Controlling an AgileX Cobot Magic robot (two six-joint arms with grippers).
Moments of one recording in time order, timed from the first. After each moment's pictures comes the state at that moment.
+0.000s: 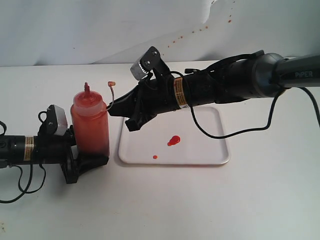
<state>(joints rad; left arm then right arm) 0.08 2.21 -0.84 1.40 -1.03 -0.39 0.49 2.10 -1.34 -1.50 -0.83 1.19</state>
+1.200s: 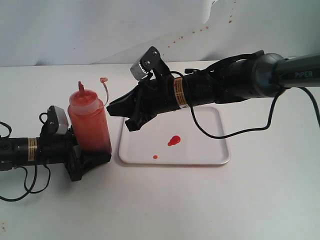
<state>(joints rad) 0.08 2.27 -0.85 1.34 -1.06 -0.38 0.49 2.10 -1.34 -1.50 -0.83 1.19</state>
